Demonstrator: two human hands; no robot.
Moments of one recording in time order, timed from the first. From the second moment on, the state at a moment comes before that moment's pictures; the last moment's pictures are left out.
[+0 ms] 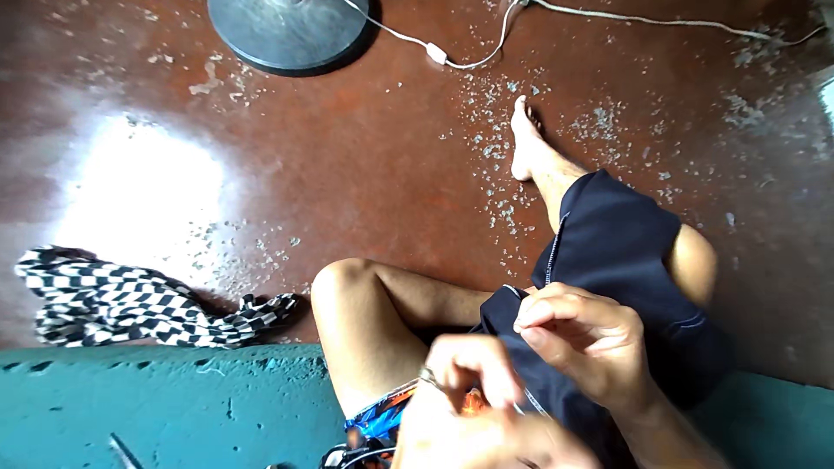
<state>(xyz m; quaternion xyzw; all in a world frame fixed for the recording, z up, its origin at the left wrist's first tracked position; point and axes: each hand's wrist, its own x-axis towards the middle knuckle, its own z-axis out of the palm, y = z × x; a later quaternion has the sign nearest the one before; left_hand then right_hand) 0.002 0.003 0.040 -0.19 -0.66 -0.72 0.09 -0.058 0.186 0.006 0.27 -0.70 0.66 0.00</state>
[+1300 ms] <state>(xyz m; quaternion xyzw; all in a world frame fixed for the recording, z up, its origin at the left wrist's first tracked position) -0.016 0.015 0.006 -0.11 -0.81 -0.45 0.35 -0.058 0.185 0.006 0.29 -0.69 0.66 0.00</state>
